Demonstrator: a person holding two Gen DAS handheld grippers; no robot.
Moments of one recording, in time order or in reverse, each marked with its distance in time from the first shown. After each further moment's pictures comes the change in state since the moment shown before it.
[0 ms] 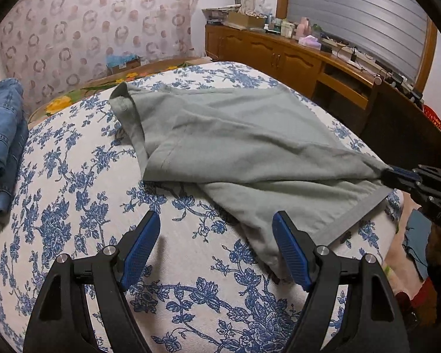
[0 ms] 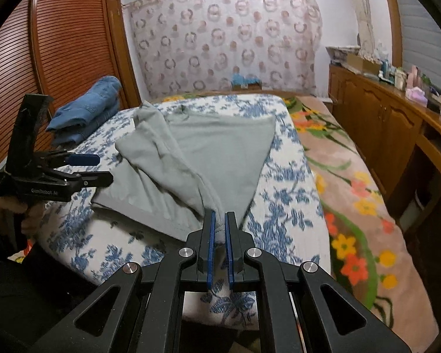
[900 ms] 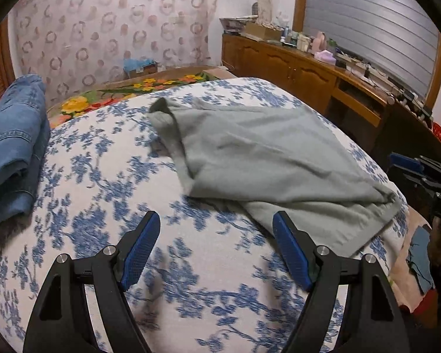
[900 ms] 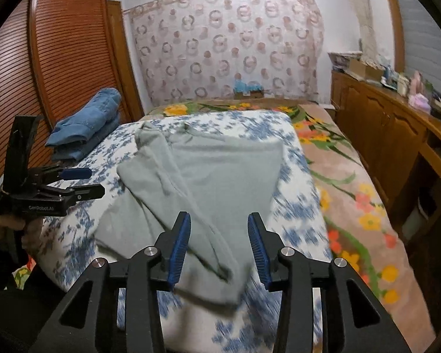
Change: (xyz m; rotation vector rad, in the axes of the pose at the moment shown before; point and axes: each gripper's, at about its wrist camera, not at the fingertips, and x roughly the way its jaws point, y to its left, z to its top) left arm -0.016 0.038 0.012 -0.061 -0.049 0.049; right arm 0.002 0.005 0.038 -0.022 -0.037 0.014
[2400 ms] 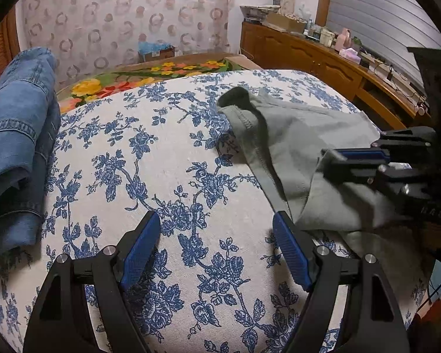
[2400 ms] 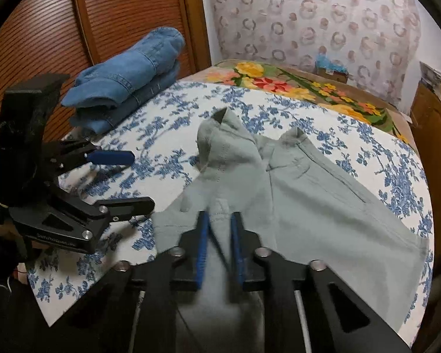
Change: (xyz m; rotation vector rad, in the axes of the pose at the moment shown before) left arm 0.053 0.074 0.021 -0.046 0.068 0.036; right arm 0.161 0.049 0.085 -0.251 0.223 0.254
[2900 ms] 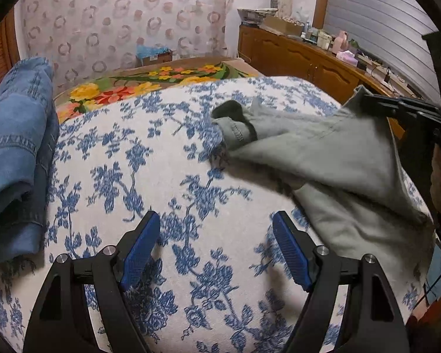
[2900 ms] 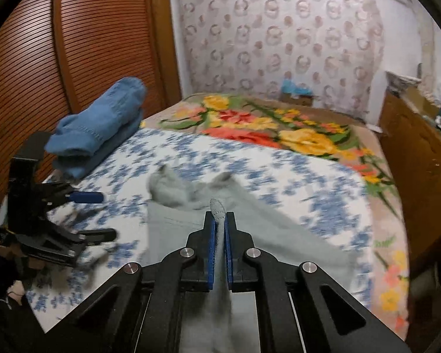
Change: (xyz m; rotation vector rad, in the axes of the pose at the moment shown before) left arm -0.008 -0.007 0.011 0.004 -0.017 -0.012; right arm -0.063 -0.043 -0.002 0.071 -0.151 -0.151
